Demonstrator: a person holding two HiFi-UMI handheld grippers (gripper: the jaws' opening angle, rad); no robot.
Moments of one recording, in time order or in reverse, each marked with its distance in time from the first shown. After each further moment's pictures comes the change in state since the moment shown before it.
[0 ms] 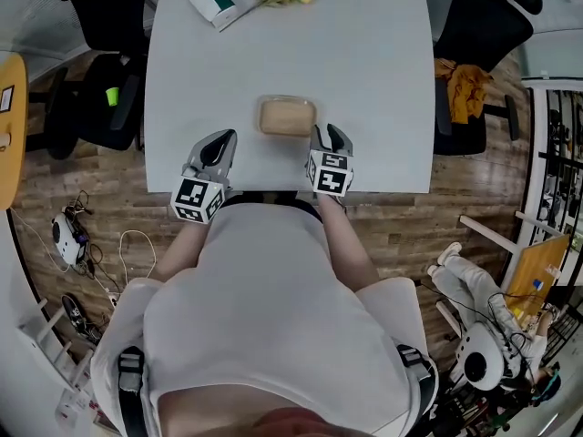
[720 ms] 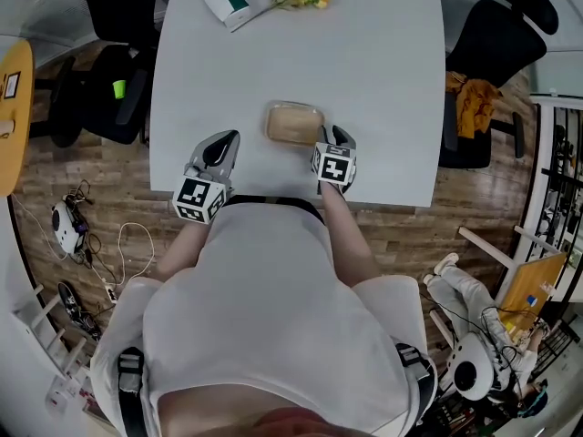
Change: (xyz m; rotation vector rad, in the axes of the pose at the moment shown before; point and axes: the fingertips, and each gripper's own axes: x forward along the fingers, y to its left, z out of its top) left arm 0.005 0.020 -0.003 -0.018 0.025 0.033; right arm 0.055 -0.012 -0.021 0.005 0.144 -0.004
